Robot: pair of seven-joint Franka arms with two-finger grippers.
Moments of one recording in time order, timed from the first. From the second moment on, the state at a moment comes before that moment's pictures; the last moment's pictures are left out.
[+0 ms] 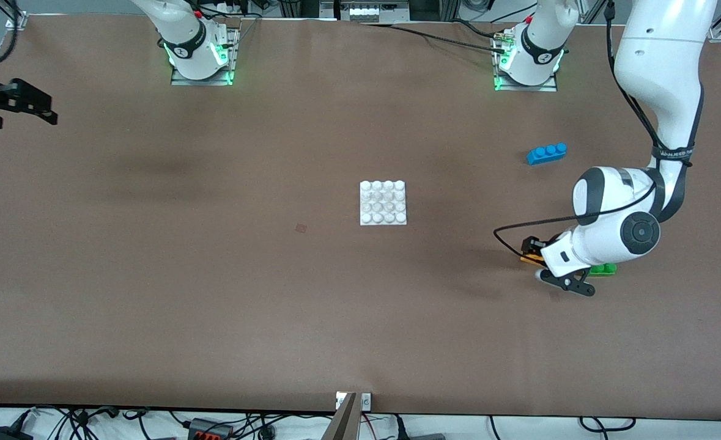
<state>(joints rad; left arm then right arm) -0.07 0.56 -0.04 -1.72 -0.10 2.15 0.26 -0.06 -0.09 -0.04 -1.69 -0.03 1.52 -0.19</state>
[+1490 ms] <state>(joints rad) -0.17 0.53 -0.45 -1.75 0.04 2.19 -0.55 0.05 -0.01 -0.09 -1.62 0.01 1.58 -0.04</state>
